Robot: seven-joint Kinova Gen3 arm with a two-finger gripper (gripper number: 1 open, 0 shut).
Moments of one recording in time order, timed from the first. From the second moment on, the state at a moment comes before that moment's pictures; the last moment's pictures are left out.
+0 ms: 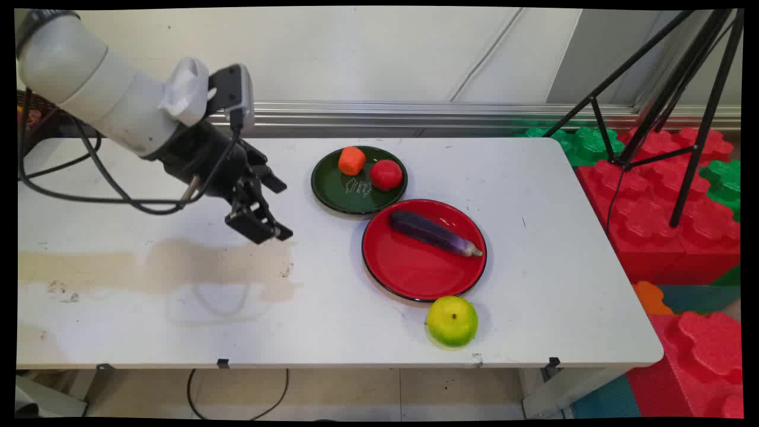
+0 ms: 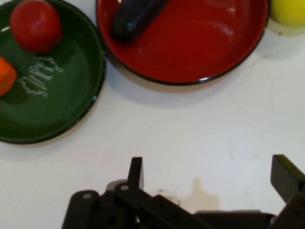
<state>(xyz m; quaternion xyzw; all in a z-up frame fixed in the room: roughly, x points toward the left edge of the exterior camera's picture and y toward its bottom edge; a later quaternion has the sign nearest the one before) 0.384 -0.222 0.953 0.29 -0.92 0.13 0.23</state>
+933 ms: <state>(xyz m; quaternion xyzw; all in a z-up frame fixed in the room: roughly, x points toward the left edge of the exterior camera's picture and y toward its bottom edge) 0.362 -0.289 0.996 0.41 -0.87 0.18 0.19</state>
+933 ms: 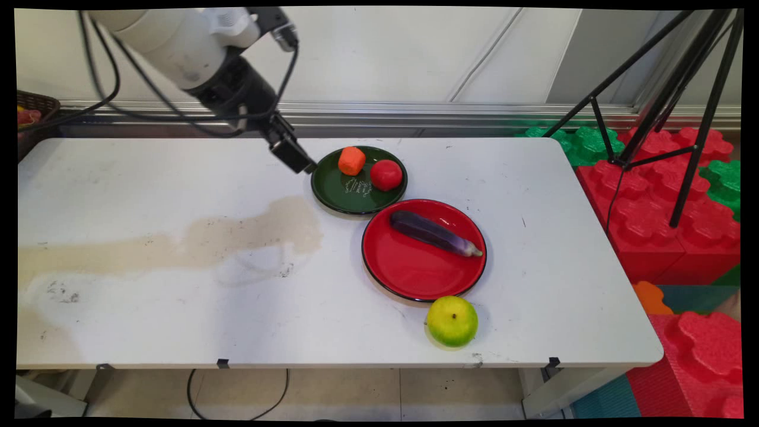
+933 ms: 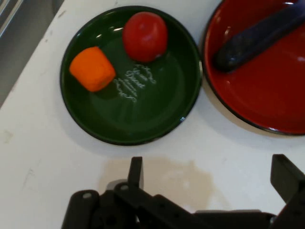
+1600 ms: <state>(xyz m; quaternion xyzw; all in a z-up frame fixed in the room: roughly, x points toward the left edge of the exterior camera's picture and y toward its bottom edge) 0.327 -0.370 0.977 0.48 -0.85 0.19 0.14</state>
